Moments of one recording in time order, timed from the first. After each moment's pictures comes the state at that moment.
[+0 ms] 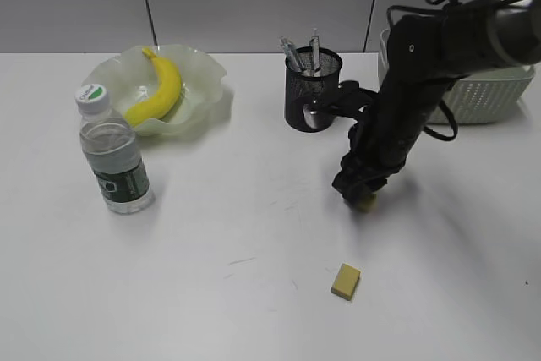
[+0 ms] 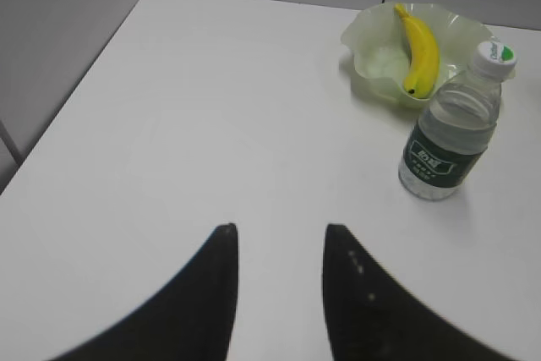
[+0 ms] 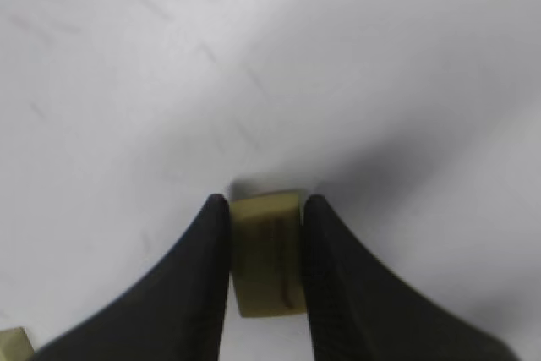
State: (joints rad) left arm -0.04 -0.01 -0.54 0.11 1.06 -0.21; right arm 0.44 2.08 -1.30 0.17 0.68 -0.47
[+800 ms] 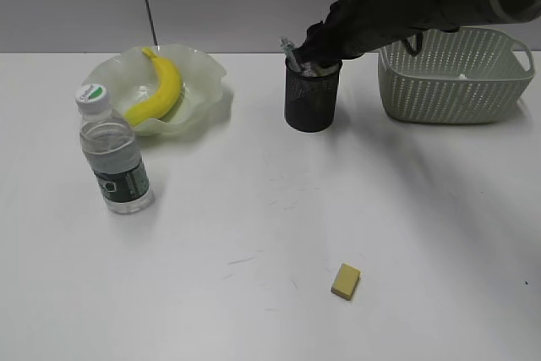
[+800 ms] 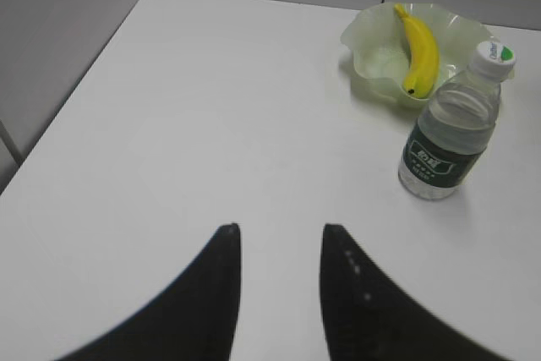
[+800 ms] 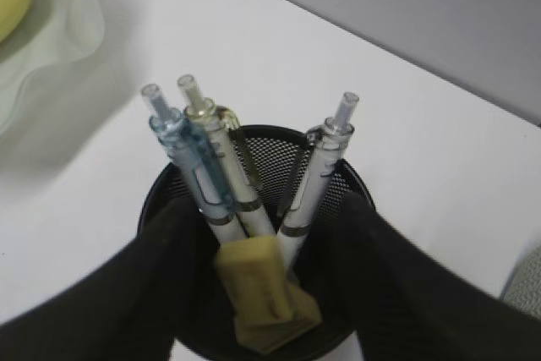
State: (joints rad) left arm -0.04 -0.01 -0.54 0.11 1.06 -0.21; right arm 0.41 2.13 -1.51 0.30 0.14 -0.44
